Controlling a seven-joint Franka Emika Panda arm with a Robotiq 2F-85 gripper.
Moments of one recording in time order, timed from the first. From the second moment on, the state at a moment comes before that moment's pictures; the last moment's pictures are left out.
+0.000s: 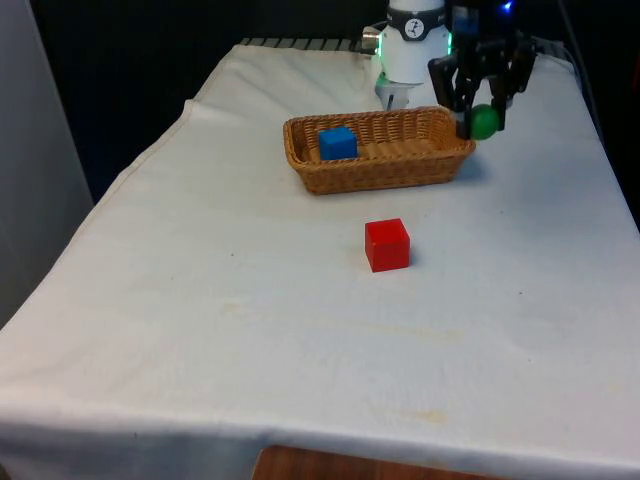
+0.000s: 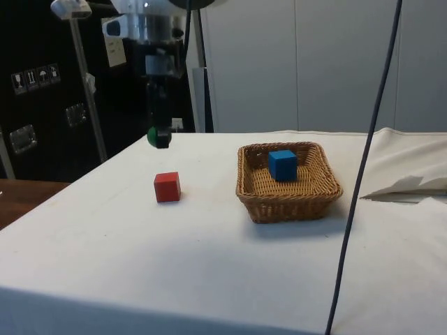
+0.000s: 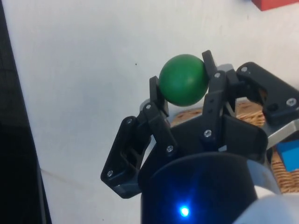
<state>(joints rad) 0.13 0.21 0.03 -2.13 0.03 2.45 -0.47</state>
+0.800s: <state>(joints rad) 0.12 0.09 0.00 -2.22 0.07 2.39 -0.48</state>
